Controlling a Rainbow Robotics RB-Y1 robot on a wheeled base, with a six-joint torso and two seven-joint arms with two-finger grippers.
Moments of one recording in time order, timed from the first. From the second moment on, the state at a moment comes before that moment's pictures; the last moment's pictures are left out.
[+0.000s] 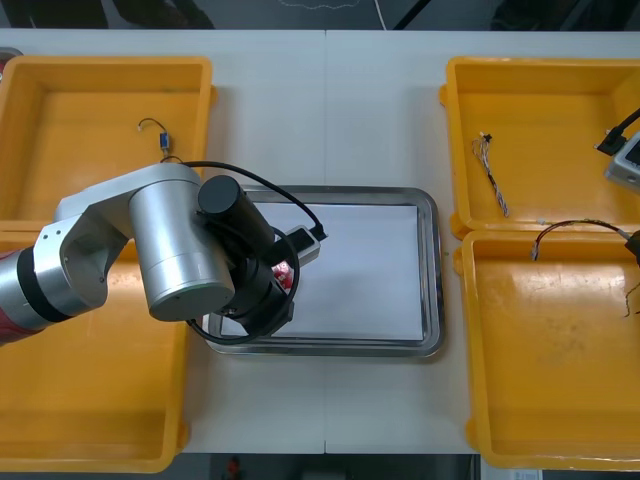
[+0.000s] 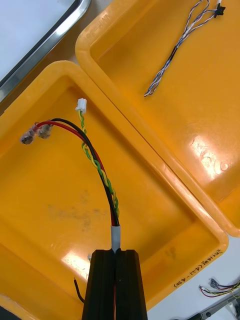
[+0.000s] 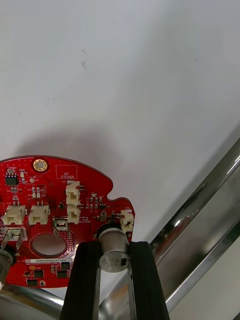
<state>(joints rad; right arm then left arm) -0.24 -0.97 -0.26 -2.41 -1.05 1.92 1.75 -0.74 0.75 -0.90 -2.00 0.79 1.43 -1.26</state>
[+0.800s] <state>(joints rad) -0.27 -0.97 -0.24 -2.41 -1.08 1.92 1.75 -0.75 0.75 -0.82 -2.06 0.82 1.54 -1.26</state>
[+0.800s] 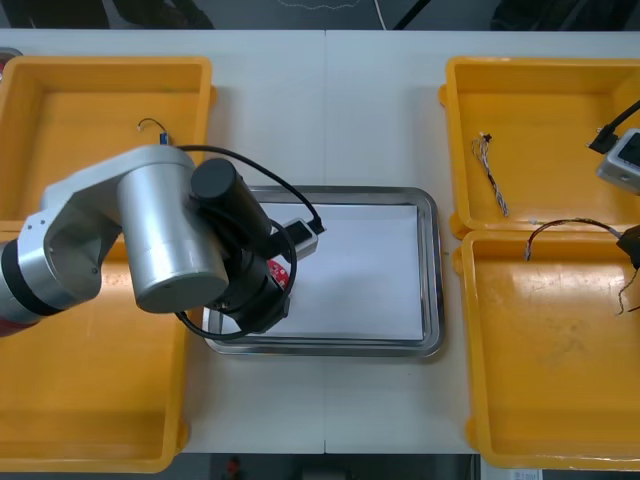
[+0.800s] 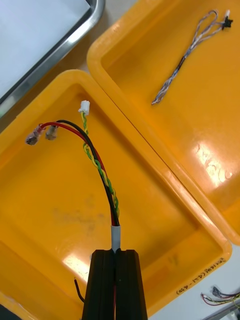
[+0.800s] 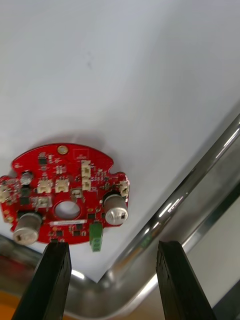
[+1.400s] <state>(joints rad) -0.65 -0.92 0.23 -2.40 -1.03 1.92 1.78 -0.75 0.75 -0.32 -2.11 0.93 1.91 -1.26</state>
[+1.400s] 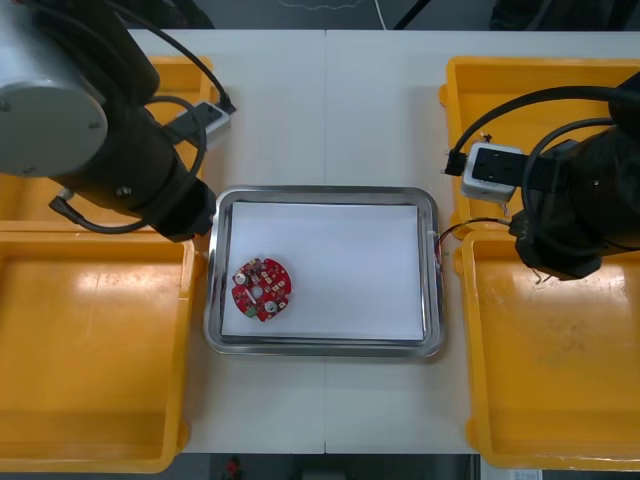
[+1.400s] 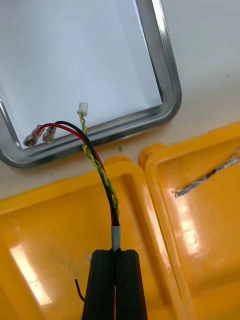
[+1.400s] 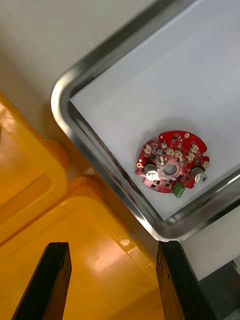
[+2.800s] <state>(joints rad) -0.83 -0.56 0.80 -1.98 -0.70 1.66 2.00 -0.82 0.74 -0.14 -1.48 0.73 1.50 -1.26</state>
